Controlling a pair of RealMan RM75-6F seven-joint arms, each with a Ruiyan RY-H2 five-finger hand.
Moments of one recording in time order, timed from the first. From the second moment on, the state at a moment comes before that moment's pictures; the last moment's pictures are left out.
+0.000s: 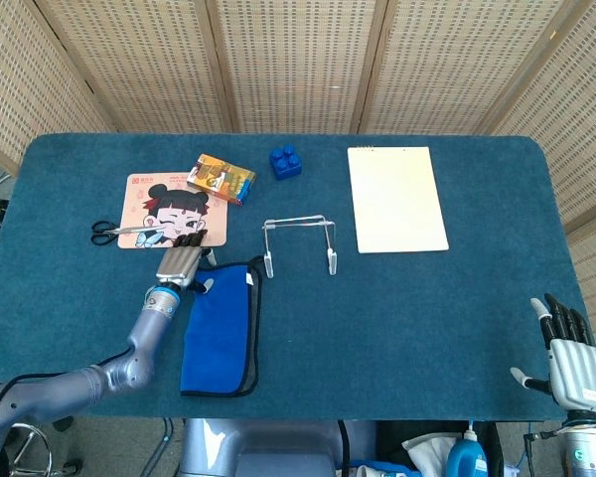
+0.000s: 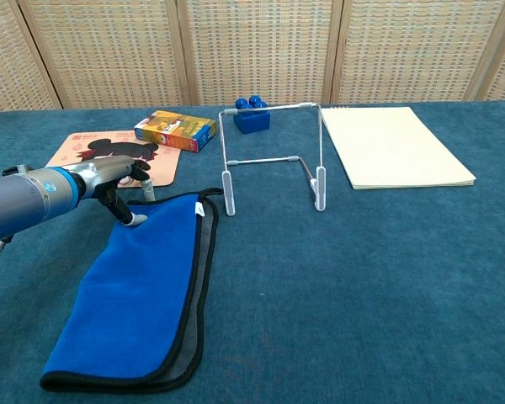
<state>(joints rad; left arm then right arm) -0.86 -1.73 -0.19 -1.13 0.67 0.79 0.40 0.03 -1.19 0.07 -1.62 -1.40 1.44 -0.05</state>
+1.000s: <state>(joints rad) -0.86 -1.72 -0.20 -1.18 0.62 0.81 0.45 0.03 -1.19 0.07 -1.62 -1.40 1.44 -0.04</state>
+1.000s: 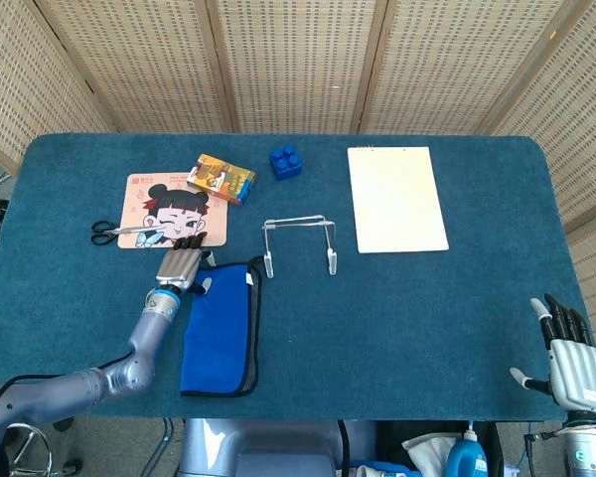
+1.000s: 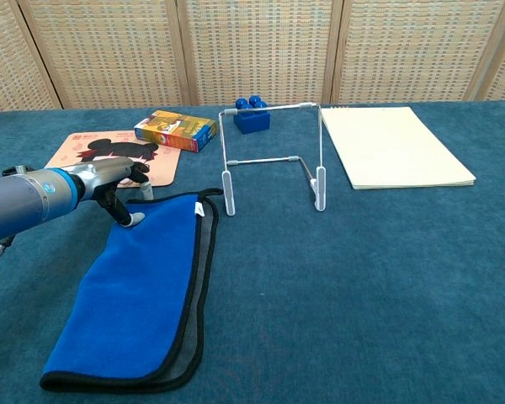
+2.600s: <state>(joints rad) -0.78 -1.61 -0.18 -1.42 0.83 1.00 0.41 0.04 -1.19 0.07 -1.63 -1.40 1.44 -0.04</state>
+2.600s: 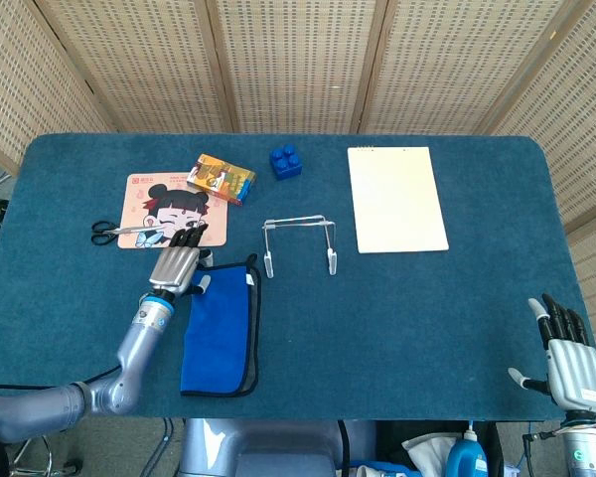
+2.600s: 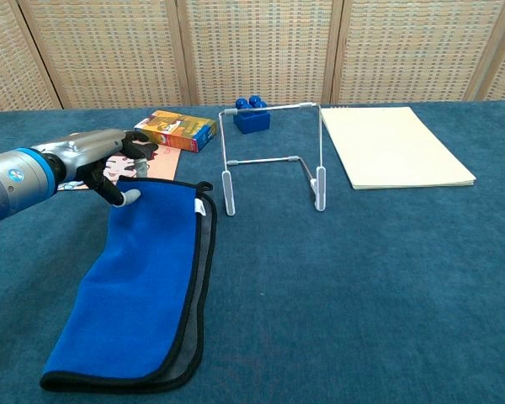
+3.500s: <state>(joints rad) -0.76 -1.48 -0.20 -1.79 0.96 1.17 0.56 0.03 -1.17 0.07 -1.63 -1.41 1.45 0.01</state>
